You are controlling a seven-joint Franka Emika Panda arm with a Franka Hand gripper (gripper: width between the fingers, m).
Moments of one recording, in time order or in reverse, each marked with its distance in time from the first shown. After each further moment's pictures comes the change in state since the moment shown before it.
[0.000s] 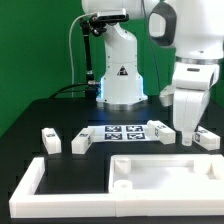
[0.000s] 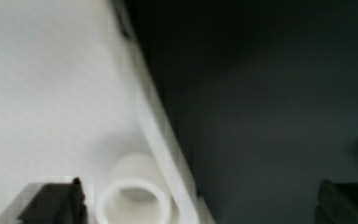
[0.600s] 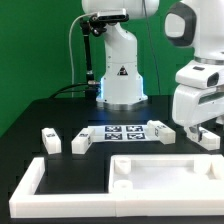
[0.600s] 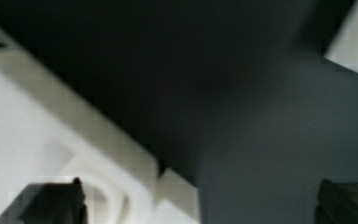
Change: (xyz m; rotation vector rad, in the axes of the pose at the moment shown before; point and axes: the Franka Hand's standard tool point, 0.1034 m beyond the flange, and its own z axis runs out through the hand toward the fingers) arm 0.022 -0.026 -0.001 0.037 -0.023 0.450
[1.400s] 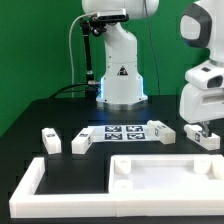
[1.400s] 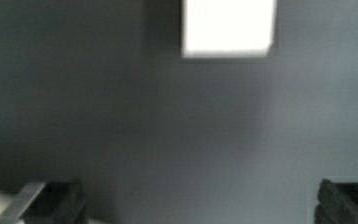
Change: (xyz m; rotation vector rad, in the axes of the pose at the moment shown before) arm -0.014 -0.053 0.015 0.073 -0.184 0.297
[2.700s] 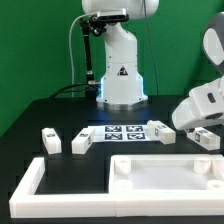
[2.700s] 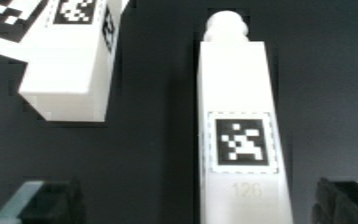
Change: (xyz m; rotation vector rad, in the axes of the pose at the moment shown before) arm -0.034 0.007 0.022 -0.005 -0.527 0.012
